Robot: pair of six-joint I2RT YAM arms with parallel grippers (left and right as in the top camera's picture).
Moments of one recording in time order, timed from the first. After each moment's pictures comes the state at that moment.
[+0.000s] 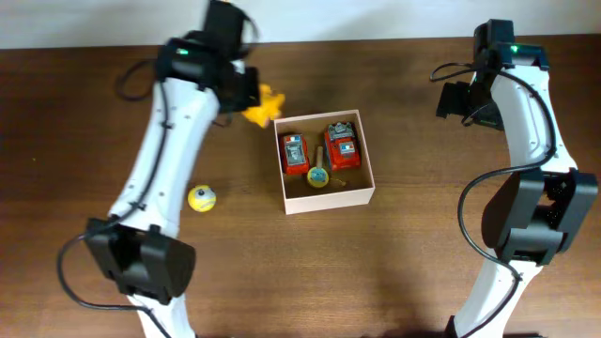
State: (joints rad) left arm -0.32 2.00 2.14 -1.28 -0.05 -0.34; right arm -0.12 2.14 1.98 -1.20 0.16 0.22
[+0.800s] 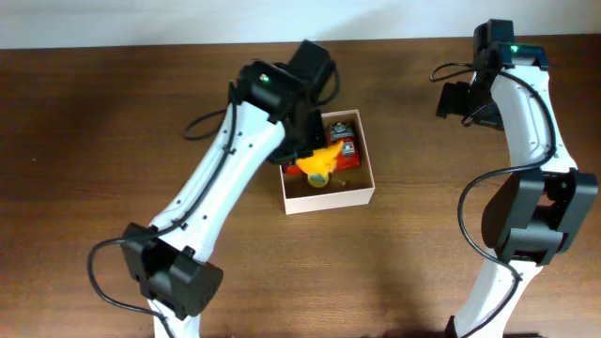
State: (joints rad) left arm -0.59 2.00 2.15 -1.49 0.02 -0.77; right arm -0.12 2.14 1.98 -1.20 0.16 0.22
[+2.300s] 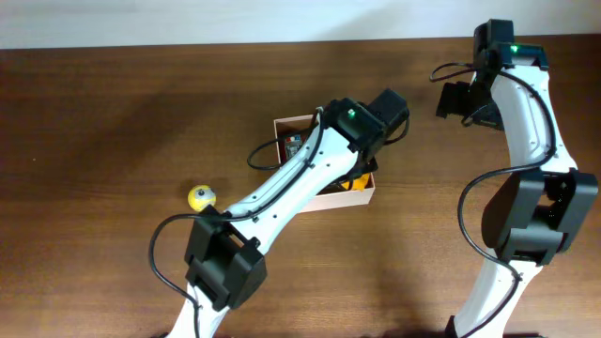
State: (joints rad) left arm -0.80 2.19 2.15 -1.40 -0.18 -1.07; right arm -0.12 2.14 1.98 -1.20 0.16 0.22
